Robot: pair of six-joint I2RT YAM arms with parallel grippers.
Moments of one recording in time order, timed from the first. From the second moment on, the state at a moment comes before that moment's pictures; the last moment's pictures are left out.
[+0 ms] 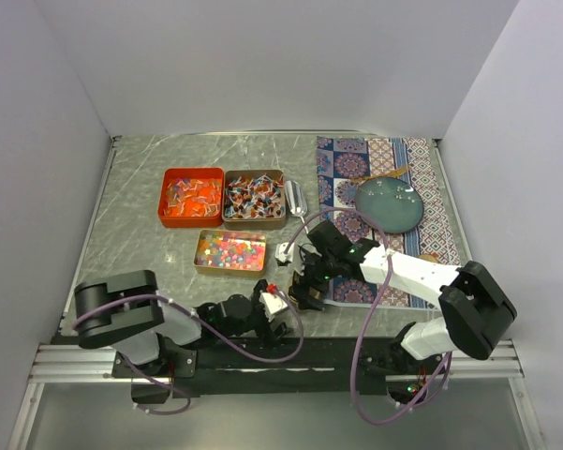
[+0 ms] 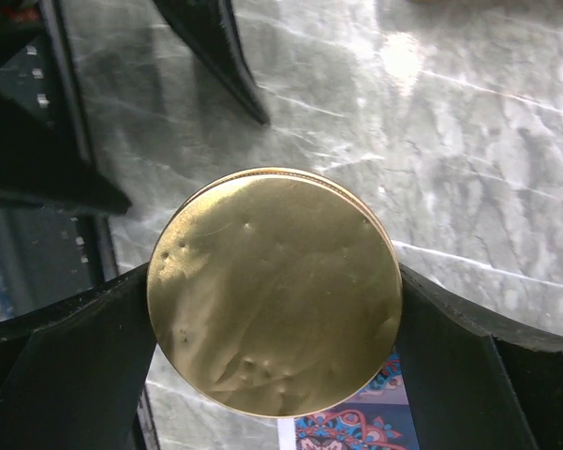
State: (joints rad) left arm -1.24 1.53 0.21 0.94 -0.07 -0.04; right arm 0.75 1.39 0.76 -0.43 -0.49 -0.49
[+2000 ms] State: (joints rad) left arm -1.21 1.92 0.44 1.23 -0.11 -0.04; right arm 0.37 1.20 0.82 -0.70 -0.79 -1.18
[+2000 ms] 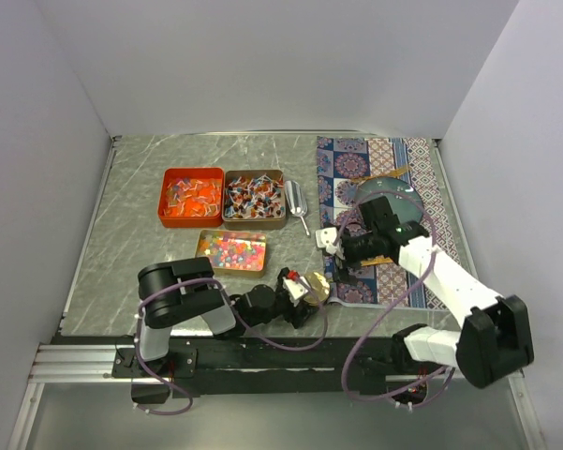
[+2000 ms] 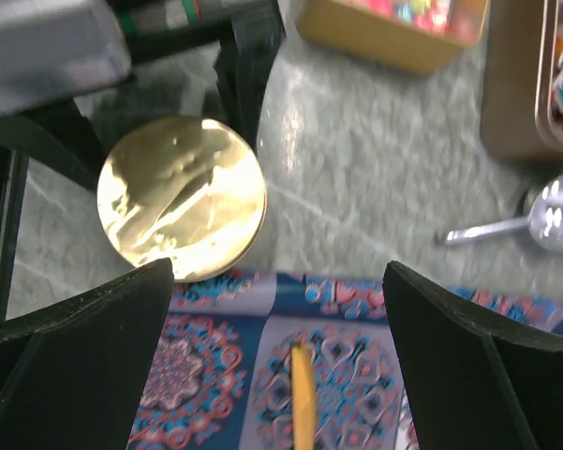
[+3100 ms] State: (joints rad) left arm -1.19 1.65 0.43 0.77 0.07 0.00; right arm 0.64 1.30 0.81 -0.66 -0.87 -1.08
